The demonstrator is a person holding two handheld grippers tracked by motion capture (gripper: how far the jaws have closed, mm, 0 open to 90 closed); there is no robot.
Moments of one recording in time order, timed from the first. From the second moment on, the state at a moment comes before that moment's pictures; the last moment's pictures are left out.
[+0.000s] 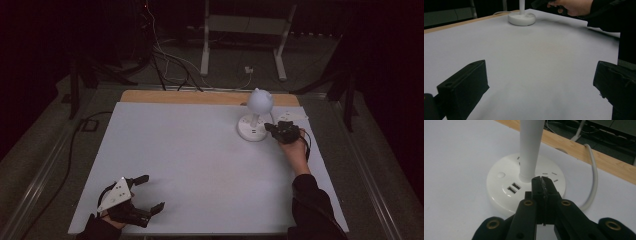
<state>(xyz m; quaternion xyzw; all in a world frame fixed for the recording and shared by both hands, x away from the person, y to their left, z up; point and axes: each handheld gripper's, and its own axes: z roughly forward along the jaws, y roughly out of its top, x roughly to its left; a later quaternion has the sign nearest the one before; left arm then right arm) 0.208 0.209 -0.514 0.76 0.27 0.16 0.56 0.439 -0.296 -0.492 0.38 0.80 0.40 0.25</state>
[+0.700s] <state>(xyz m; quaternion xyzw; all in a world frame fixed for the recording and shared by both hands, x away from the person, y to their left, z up) 0.208 0.209 -0.514 0.76 0.27 0.16 0.56 0.447 -0.282 -0.504 0.39 0.81 0.36 0.25</state>
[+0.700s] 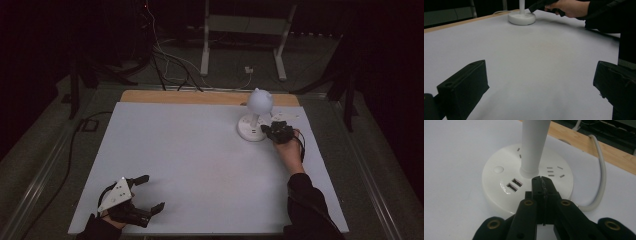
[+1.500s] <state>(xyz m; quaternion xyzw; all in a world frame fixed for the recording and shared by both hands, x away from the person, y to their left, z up) 0.208 0.208 -0.513 0.77 0.26 0.16 0.56 0.446 -0.279 -0.505 0.40 0.81 0.35 0.25</state>
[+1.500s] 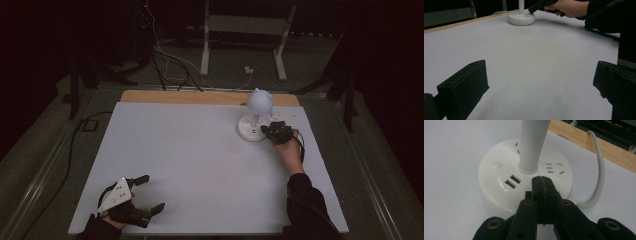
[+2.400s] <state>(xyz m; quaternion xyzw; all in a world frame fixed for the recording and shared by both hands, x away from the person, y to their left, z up) 0.208 0.207 -0.514 0.77 0.26 0.16 0.56 0.444 -0.277 -0.509 0.41 0.80 0.35 0.26</state>
